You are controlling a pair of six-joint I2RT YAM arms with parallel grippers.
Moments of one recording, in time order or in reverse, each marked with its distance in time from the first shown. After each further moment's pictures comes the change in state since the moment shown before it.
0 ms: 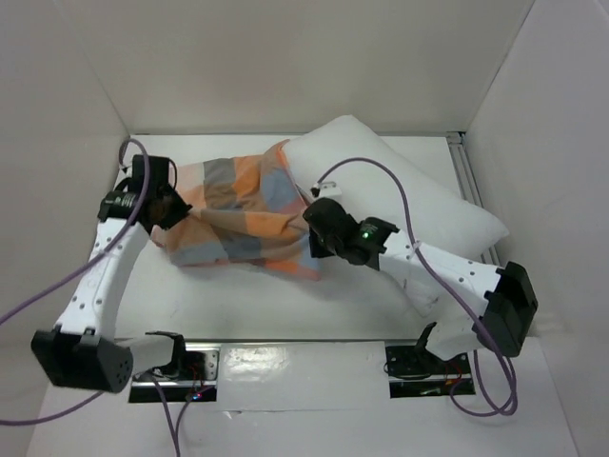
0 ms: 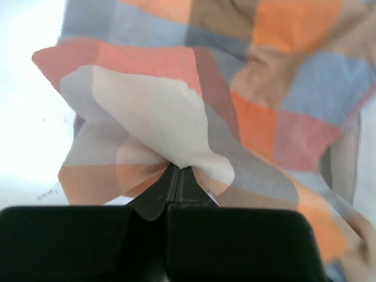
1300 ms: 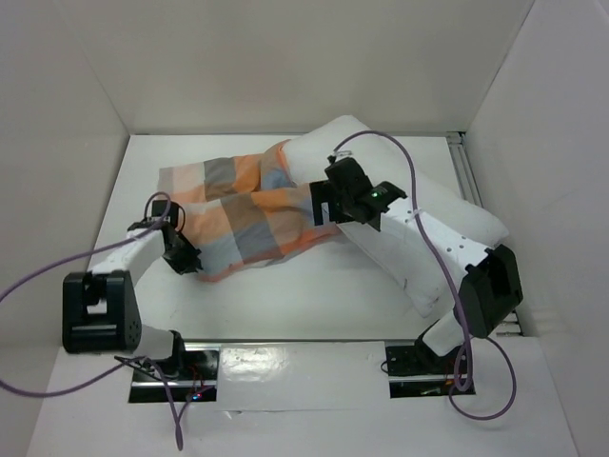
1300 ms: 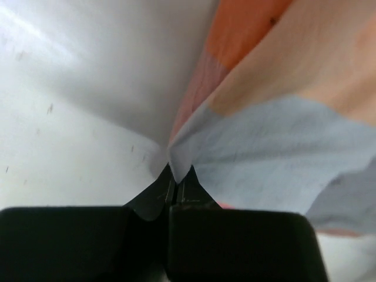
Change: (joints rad) left arm 0.188 0.320 -0.426 0.322 0.206 0.016; right arm -0.298 0.166 0.186 -0.016 -0.121 -0.279
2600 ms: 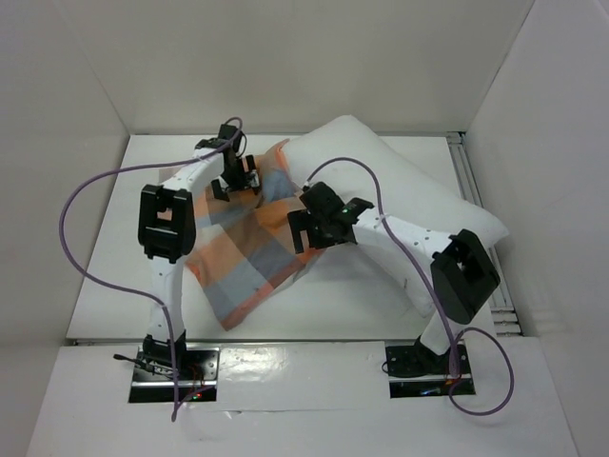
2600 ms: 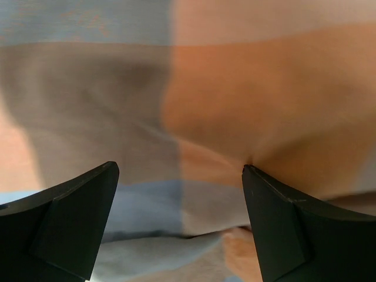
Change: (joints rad) left arm -0.249 0.762 1.091 -0.186 -0.085 0.254; right arm 0.100 0.126 -0.051 0.043 -0.116 0.081
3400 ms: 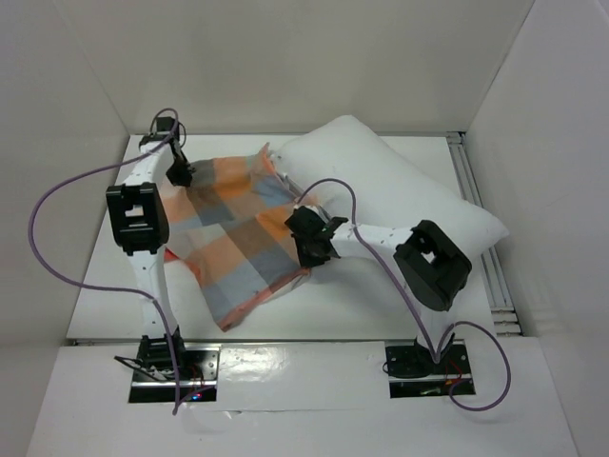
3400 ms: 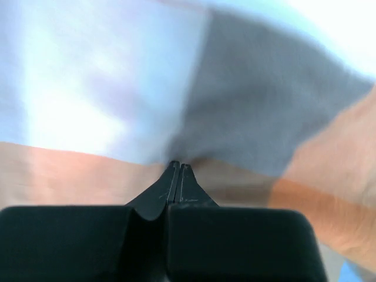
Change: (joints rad) left arm 0.278 0.104 0.122 0.030 -0.058 -0.010; right arm 0.070 0.193 -0.070 0.156 0.039 0.086
